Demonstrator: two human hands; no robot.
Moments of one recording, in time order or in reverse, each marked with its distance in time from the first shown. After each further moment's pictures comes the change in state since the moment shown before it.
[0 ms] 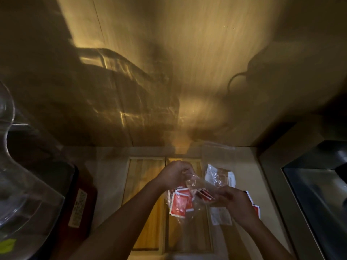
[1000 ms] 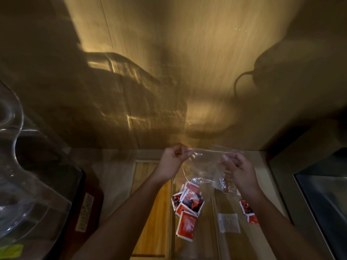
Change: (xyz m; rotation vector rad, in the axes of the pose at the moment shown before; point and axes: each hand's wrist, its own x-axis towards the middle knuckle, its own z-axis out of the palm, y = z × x) left_hand 0.009 0.004 -0.032 -0.551 0.363 -0.091; right_hand 0.051 -0.062 -0.014 0.527 0.166 -0.060
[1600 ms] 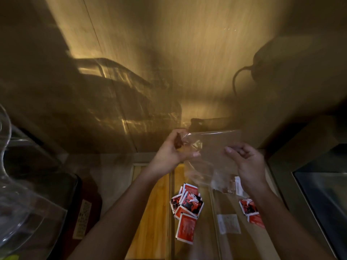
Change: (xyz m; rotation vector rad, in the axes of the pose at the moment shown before) left_hand -0.004 0.046 -0.007 -0.021 -0.125 0.124; right_hand 0.008 -0.024 -0.005 0.218 0.116 -0.106
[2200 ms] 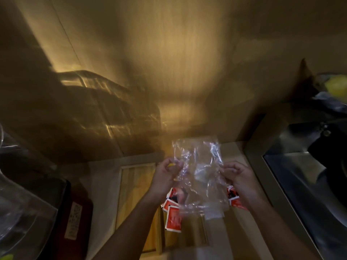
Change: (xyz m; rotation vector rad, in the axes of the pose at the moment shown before) left_hand -0.055 -0.027 0.058 -0.272 0.114 -0.265; right_hand -0.058 0.019 -0.064 -0.046 0.002 0.239
